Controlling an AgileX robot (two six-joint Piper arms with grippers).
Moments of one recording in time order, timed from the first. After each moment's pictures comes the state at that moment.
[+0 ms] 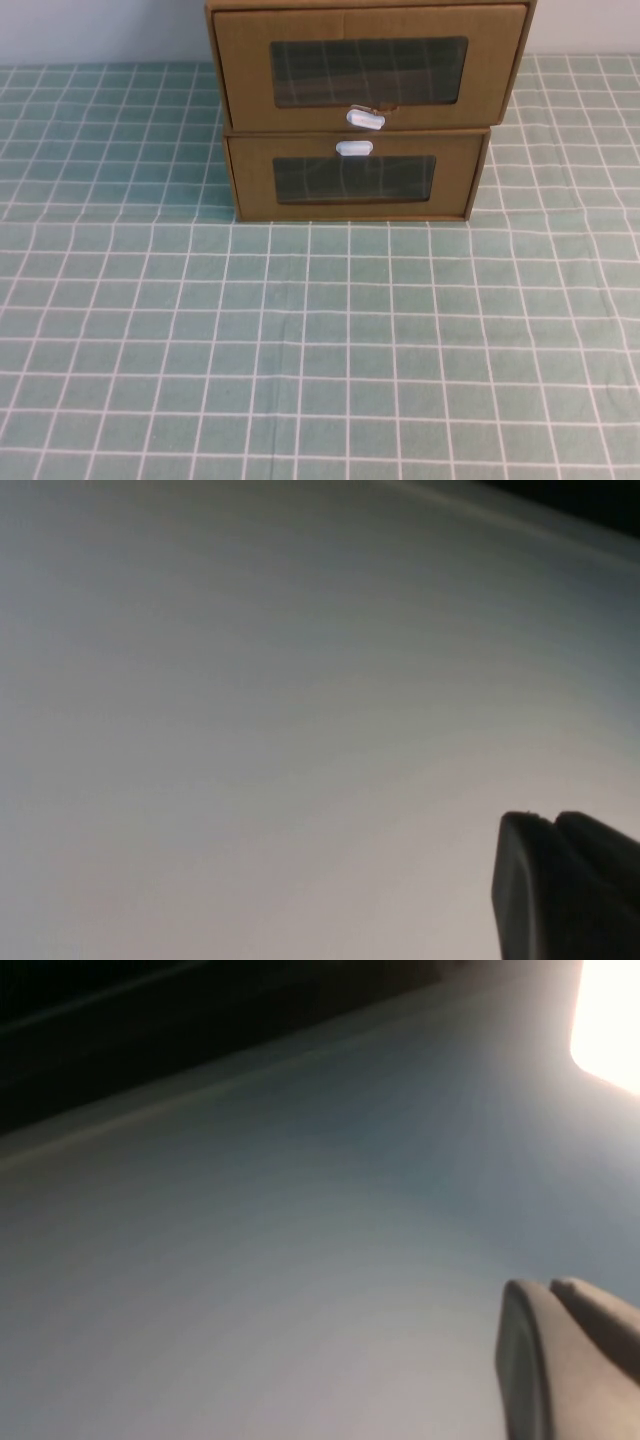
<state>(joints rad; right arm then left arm) 0.02 0.02 -0.42 0.10 -0.59 0.27 -0.15 0.10 -0.48 -0.26 -0.48 -0.04</state>
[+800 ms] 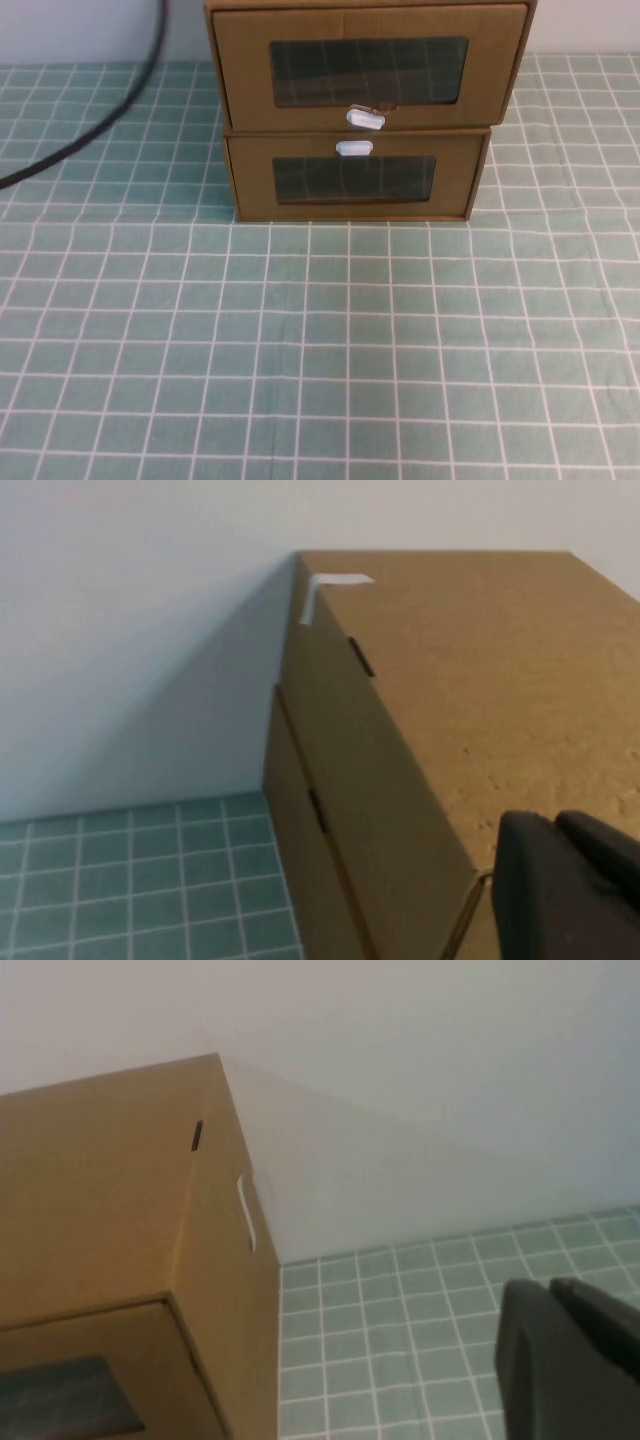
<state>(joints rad) 0.02 0.92 -1.10 0.04 0.44 0.19 -0.18 1.28 -1.43 -0.36 0.50 0.25</state>
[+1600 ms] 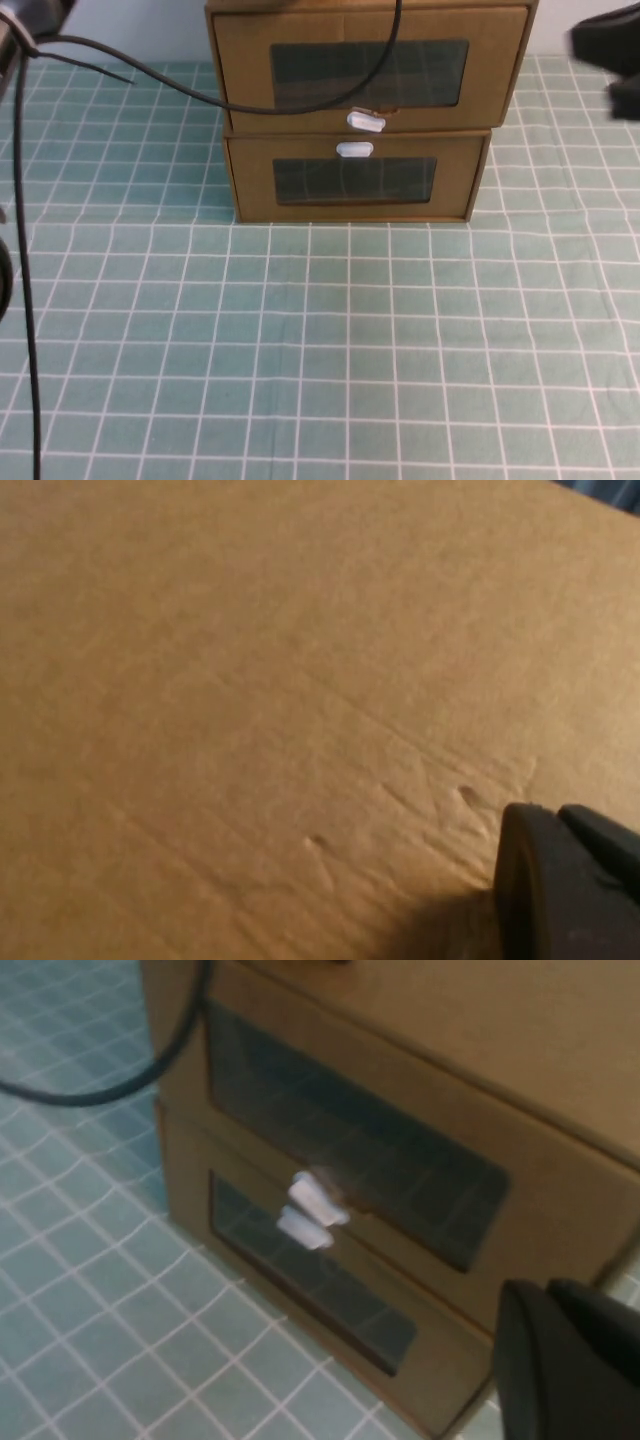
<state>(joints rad) 0.16 1.27 -1.22 0.83 0.68 -1.04 -0.33 2.14 -2.33 -0.73 0.98 0.73</state>
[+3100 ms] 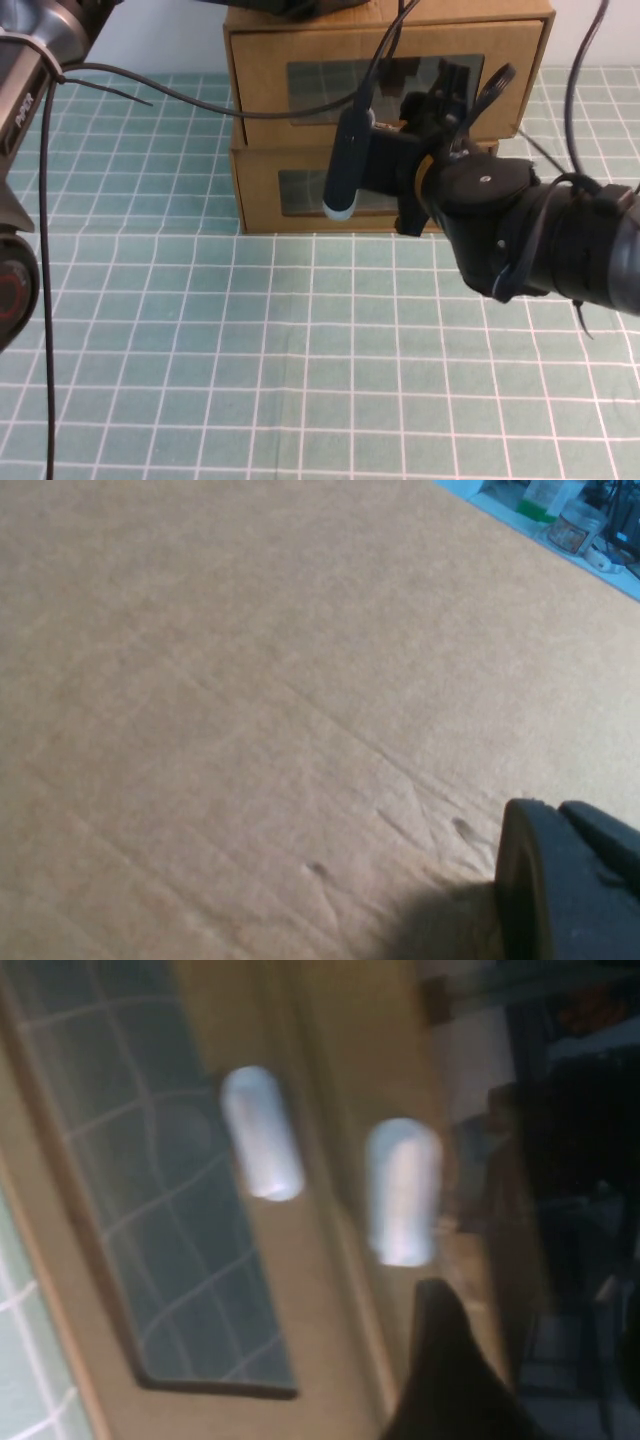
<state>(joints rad) 0.78 1.77 -1.27 -1.61 0.54 0.60 -0.32 2.25 -2.39 -0.91 1.04 0.70</state>
